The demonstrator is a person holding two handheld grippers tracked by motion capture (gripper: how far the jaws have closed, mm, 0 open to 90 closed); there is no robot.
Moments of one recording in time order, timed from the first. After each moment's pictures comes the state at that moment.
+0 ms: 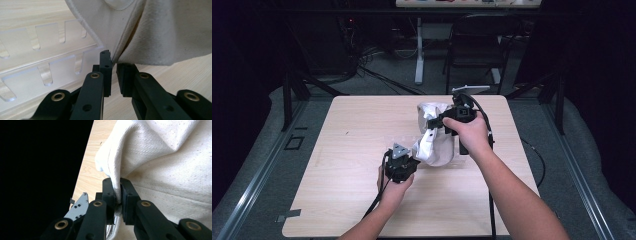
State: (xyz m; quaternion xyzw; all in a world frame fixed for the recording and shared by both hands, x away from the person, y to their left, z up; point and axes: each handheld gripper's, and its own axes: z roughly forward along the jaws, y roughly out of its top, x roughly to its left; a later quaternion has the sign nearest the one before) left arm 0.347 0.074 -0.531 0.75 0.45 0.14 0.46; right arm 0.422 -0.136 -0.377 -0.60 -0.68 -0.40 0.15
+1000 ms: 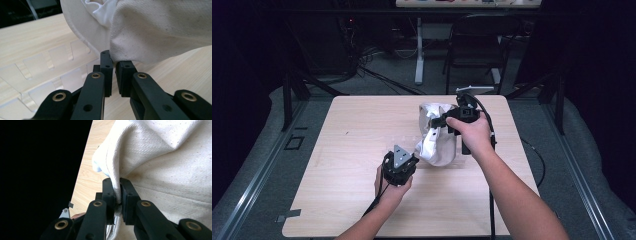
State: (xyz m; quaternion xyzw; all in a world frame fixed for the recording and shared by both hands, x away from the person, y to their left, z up) left arm 0.330 0.075 -0.516 0.76 0.40 0.21 0.46; right arm 0.424 -0.144 -0.381 -0.61 -0.67 -0.41 0.15
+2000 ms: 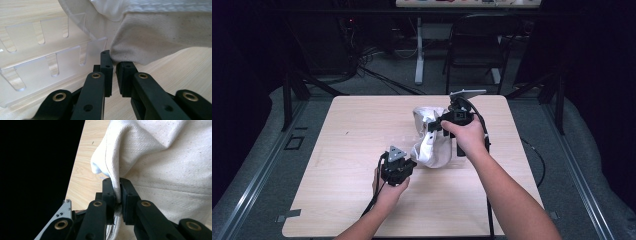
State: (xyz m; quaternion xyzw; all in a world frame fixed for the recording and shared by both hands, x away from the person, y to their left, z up) left arm 0.340 0.087 -0.531 0.76 0.44 0.14 0.45; right arm 0.430 -0.133 -0.397 -0.61 -0.68 -0.39 0.14
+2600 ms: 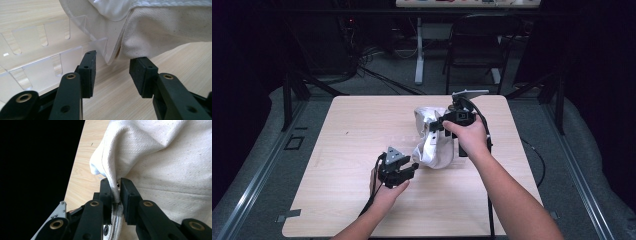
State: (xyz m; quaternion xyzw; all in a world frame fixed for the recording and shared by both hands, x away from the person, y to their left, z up) left arm 0.333 0.093 -0.529 0.77 0.42 0.16 0.46; right arm 0.427 -0.137 -0.395 -0.61 -0.68 -0.39 0.13
